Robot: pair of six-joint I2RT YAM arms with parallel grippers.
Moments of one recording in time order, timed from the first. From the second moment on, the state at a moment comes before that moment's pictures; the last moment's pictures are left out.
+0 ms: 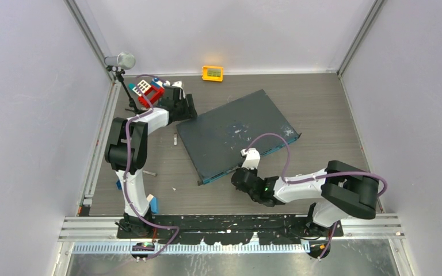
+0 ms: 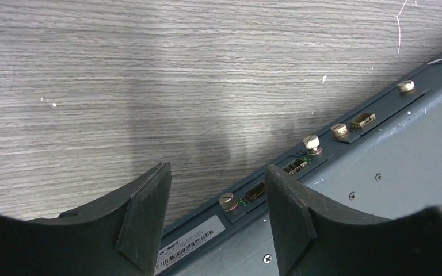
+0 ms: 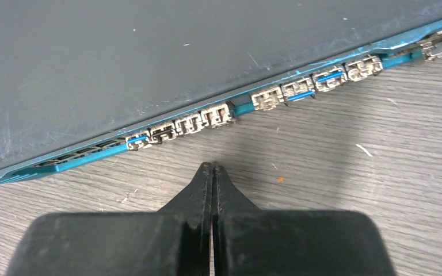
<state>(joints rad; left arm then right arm) -0.24 1.98 1.29 -0.06 0.08 -0.36 1.16 1.50 0.51 0.19 0.62 0.84</state>
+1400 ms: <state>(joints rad) -0.29 1.90 1.28 -0.13 -0.02 -0.36 1.10 0.88 0.48 -0.14 0.43 0.71</state>
